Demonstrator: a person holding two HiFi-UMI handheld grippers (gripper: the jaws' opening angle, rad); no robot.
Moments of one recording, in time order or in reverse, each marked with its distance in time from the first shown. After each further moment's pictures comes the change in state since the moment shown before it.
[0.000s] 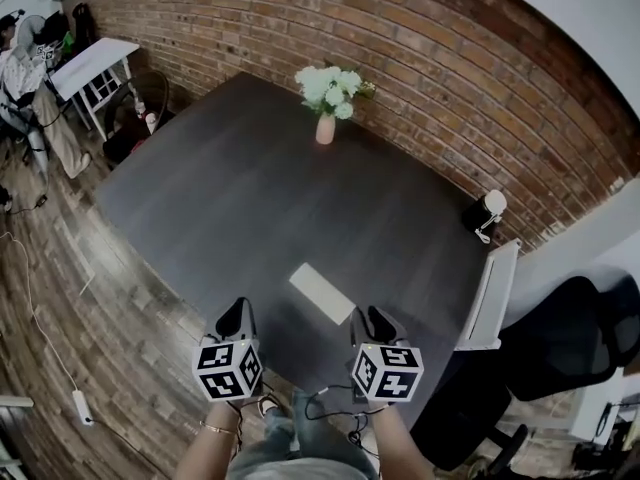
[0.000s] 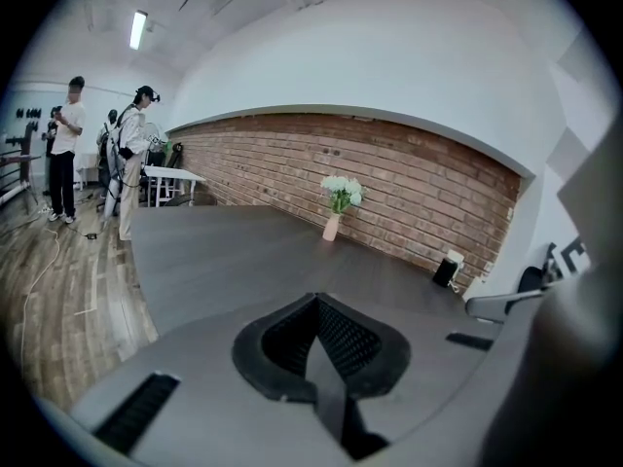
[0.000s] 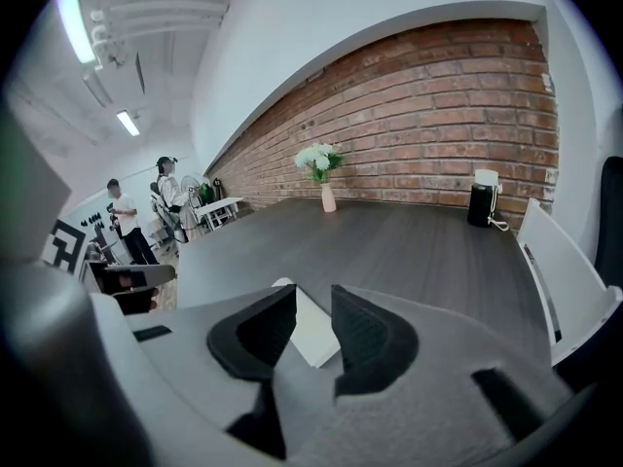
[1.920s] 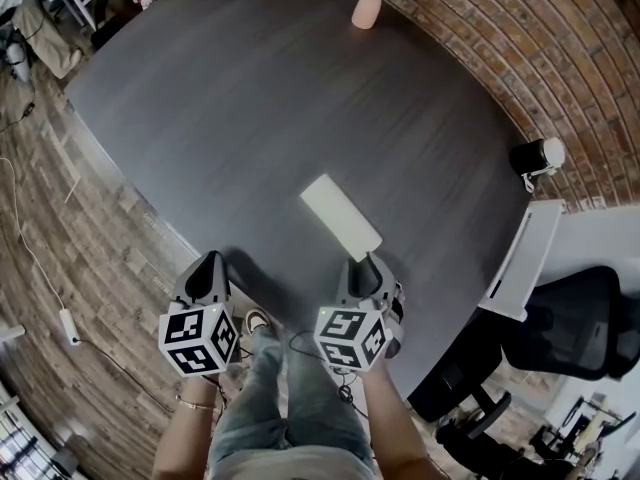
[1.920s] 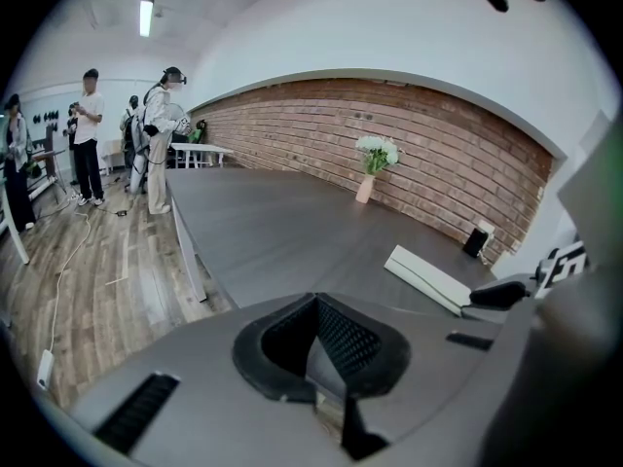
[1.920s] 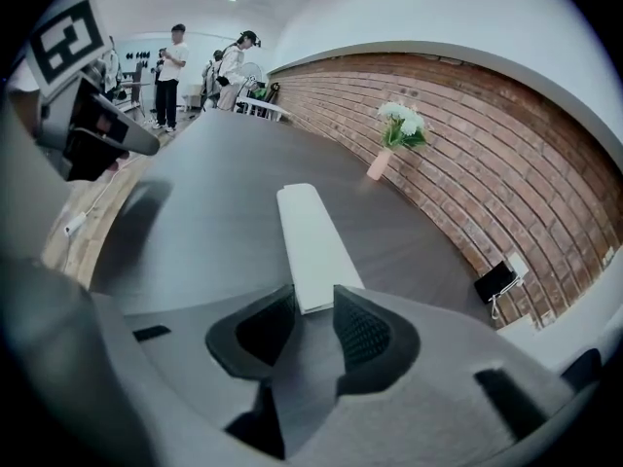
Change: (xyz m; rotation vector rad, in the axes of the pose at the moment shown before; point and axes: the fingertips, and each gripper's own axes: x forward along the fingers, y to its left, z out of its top) left arm 0.010 0.069 -0.095 -0.053 0.151 0.137; right arm 0.074 0.013 -0.100 -0.691 0.252 -0.154
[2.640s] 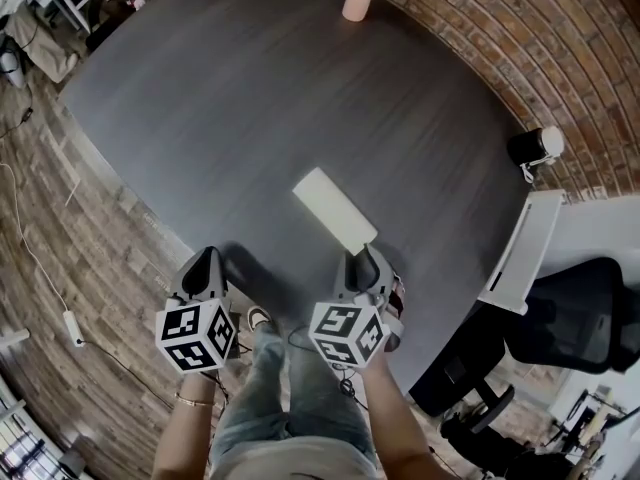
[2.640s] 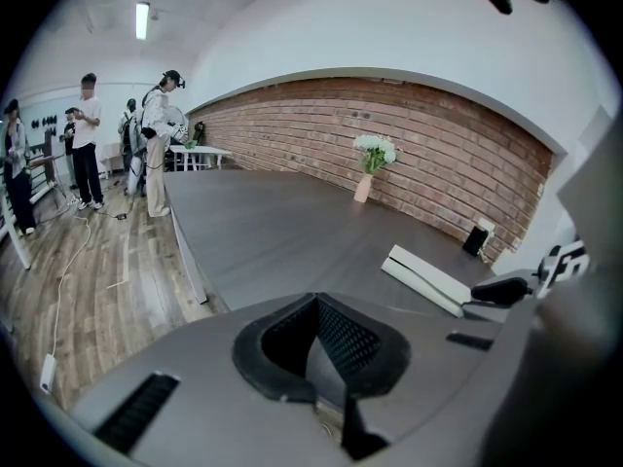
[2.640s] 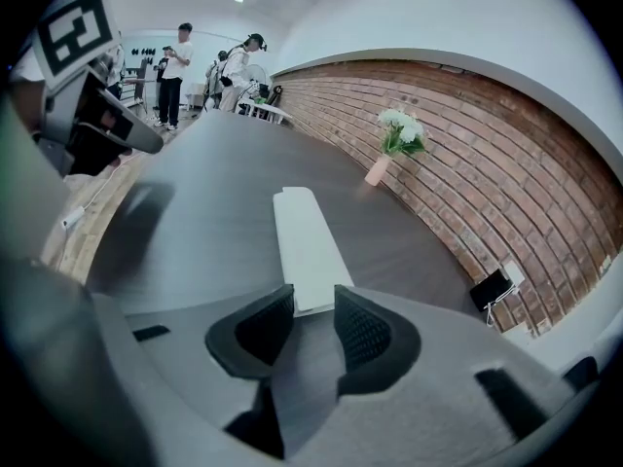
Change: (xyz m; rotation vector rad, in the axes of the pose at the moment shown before) left arm 0.002 -0.007 0.004 0.016 0.000 0.006; right arm -0.001 -0.007 0.004 -0.027 -0.026 -0.019
